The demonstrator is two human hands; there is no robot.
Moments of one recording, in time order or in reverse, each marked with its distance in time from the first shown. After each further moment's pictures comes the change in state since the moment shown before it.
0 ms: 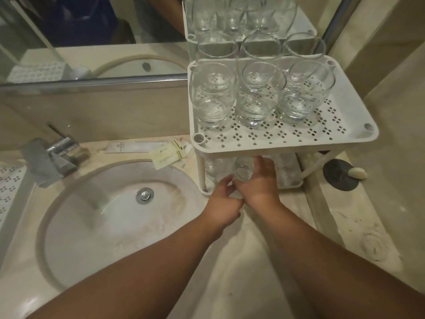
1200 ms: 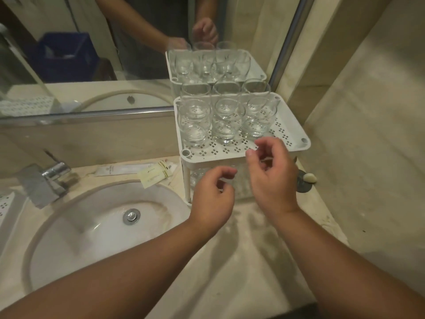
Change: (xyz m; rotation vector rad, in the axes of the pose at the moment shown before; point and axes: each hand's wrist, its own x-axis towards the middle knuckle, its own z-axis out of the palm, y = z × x) left_hand -0.078 0.054 0.012 0.171 0.149 0.646; right_hand -0.077 -0.067 -0.131 0.408 0.546 -0.446
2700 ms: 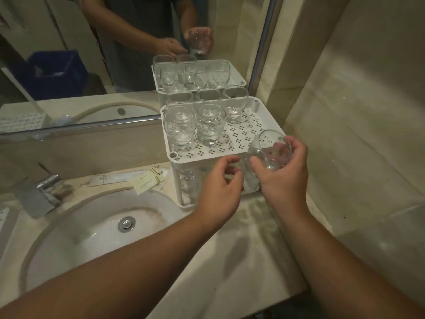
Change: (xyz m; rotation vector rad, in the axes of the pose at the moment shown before) left_hand -0.008 0.028 0.027 -0.112 -0.122 0.017; right_hand -0.010 -0.002 -0.049 0.054 0.126 0.347
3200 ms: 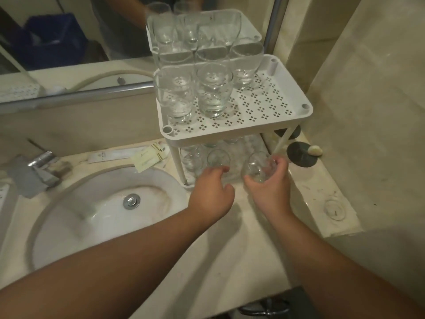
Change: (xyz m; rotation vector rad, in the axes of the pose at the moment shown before) left_hand 0.011 -0.094 -0.017 0.724 -0.083 -0.130; right_hand -0.020 0.143 0.041 -0.190 -0.190 0.195
